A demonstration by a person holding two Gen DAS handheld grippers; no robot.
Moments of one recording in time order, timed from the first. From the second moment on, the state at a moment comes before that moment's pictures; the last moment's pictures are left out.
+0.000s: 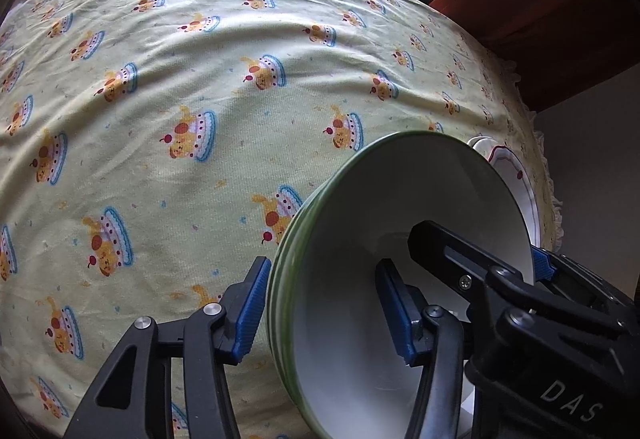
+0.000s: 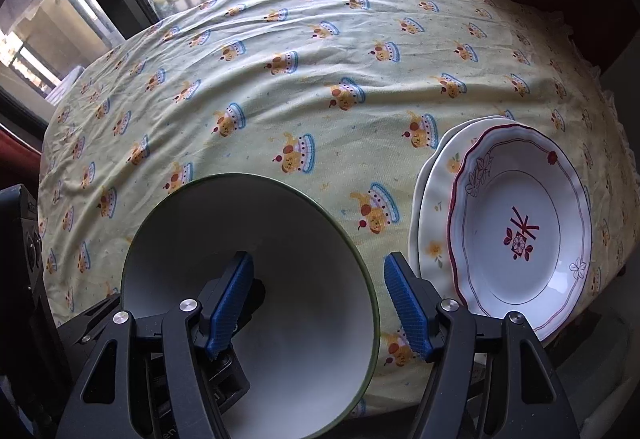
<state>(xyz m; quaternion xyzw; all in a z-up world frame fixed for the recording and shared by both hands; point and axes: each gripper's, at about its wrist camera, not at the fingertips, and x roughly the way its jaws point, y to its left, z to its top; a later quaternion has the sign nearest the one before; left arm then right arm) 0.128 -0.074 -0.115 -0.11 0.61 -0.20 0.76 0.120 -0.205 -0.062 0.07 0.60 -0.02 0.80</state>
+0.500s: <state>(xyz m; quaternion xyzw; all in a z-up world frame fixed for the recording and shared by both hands) 0.130 -0.091 -0.110 -0.06 0.62 -0.15 0.77 0.128 -0.240 -0.091 0.18 0.61 0.04 0.77</state>
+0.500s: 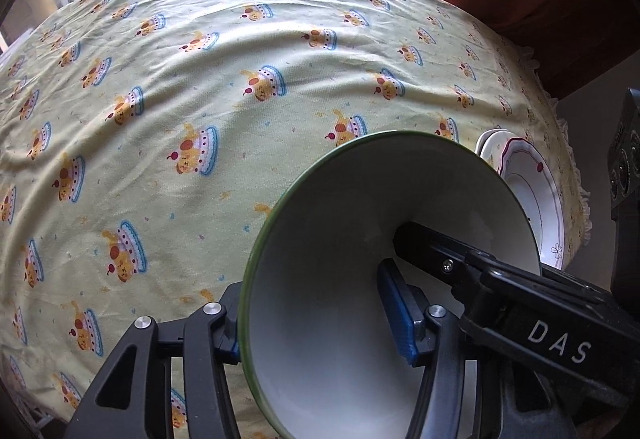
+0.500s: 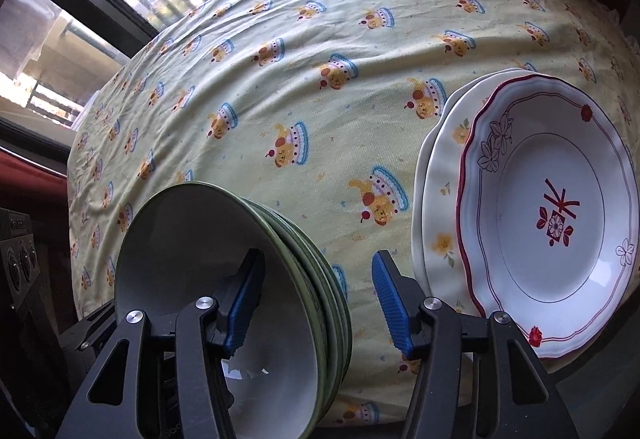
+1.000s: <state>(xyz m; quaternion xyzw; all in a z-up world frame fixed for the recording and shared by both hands) 0.122 -0.091 -0.108 -0.06 0.62 -0.13 0.77 0.128 -0.238 -0.094 0.20 0.63 0.07 0.75</state>
